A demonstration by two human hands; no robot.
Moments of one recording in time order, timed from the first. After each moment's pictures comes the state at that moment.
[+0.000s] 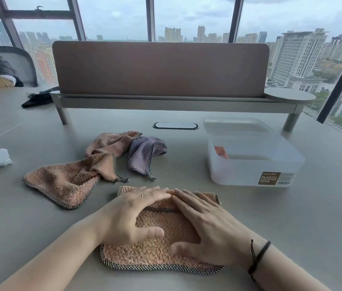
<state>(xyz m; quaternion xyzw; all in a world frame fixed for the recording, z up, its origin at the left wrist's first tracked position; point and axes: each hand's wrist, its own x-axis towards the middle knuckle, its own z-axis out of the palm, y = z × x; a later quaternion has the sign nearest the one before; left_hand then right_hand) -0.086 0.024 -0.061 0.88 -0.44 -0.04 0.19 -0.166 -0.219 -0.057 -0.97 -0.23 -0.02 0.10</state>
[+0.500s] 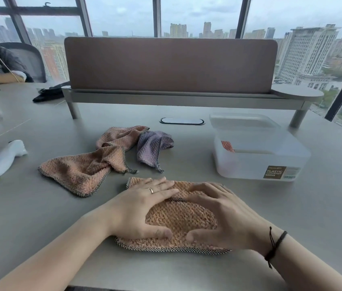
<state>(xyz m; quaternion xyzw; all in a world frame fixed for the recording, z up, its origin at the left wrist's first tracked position) -0.102 0.023 -0.053 0.89 -0.45 -0.04 0.11 -0.174 -0.230 -0.045 -0.96 -0.25 -0.06 0.14</state>
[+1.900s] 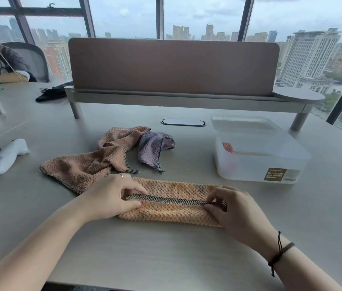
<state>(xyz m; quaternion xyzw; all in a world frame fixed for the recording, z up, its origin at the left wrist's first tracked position) -0.087 0.071 -0.042 0.93 -0.28 -0.01 0.25 -0.175 -0.237 -0.057 -0.96 -0.03 -0.14 0.23</state>
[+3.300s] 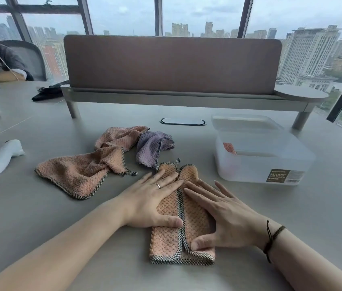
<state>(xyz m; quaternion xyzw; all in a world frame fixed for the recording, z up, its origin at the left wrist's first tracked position) -0.067 -0.001 -0.066 0.91 -0.40 -0.08 0.00 -0.147 -0.242 -0.060 -0.97 -0.24 0.06 0.09</state>
